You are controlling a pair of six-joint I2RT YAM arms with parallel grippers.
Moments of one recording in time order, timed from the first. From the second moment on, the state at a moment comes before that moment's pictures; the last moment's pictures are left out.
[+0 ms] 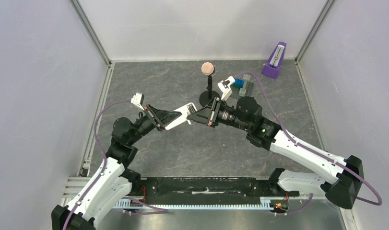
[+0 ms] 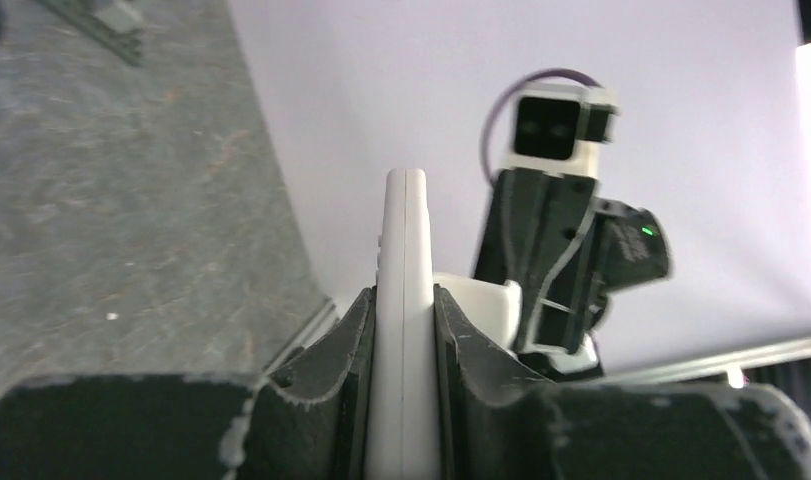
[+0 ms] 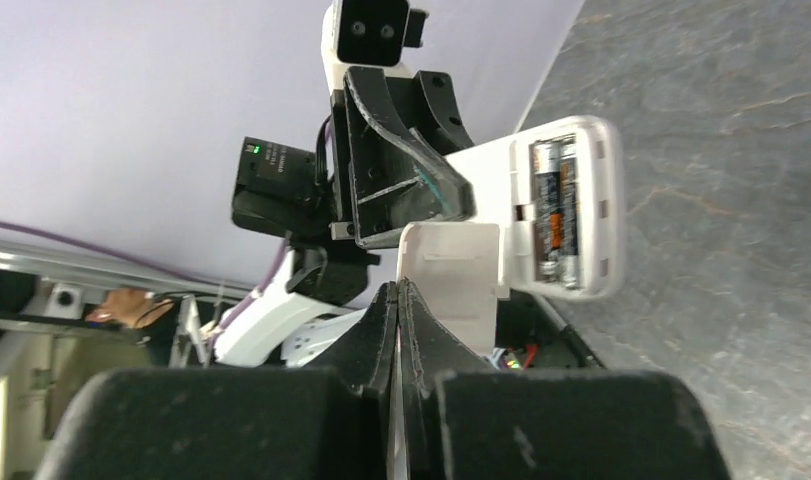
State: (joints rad) left arm -0.39 0.67 0.46 0.29 0.48 -1.31; right arm 0.88 1.12 0.97 0.09 -0.26 1.05
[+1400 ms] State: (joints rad) left arm -0.39 0.61 0.34 0.56 0.66 -1.52; right arm 0.82 1.09 0.70 0.68 -0.45 1.48
